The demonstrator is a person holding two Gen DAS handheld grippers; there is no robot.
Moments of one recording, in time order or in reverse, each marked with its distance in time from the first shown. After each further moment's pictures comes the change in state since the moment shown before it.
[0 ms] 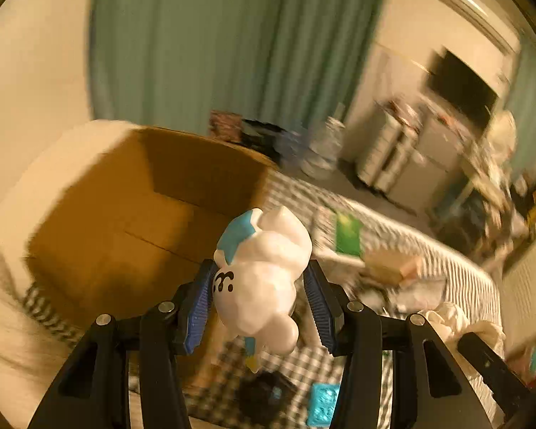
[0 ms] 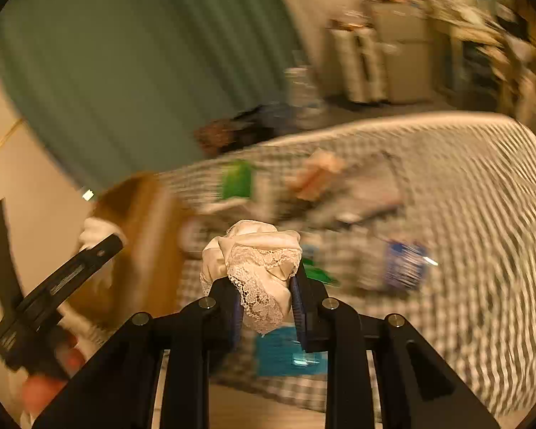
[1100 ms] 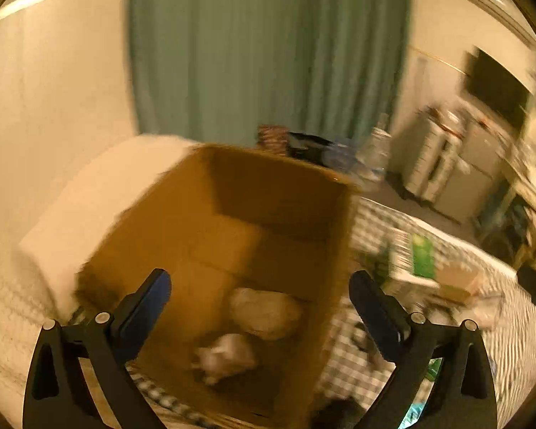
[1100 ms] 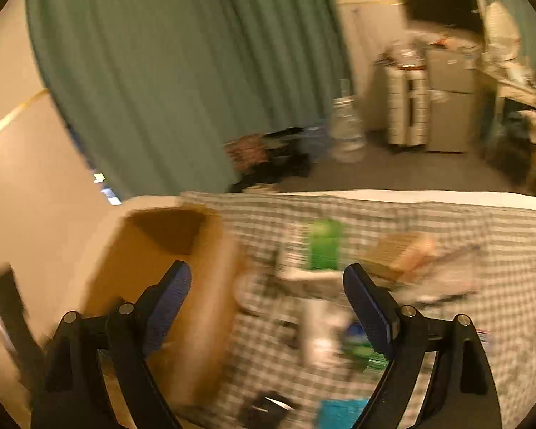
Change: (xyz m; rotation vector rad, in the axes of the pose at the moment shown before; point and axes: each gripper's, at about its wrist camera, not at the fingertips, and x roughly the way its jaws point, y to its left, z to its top) left arm 0.024 0.009 0.002 0.087 -0.056 0.160; right arm 0.042 0.051 0.035 -0.091 -0.081 -0.140
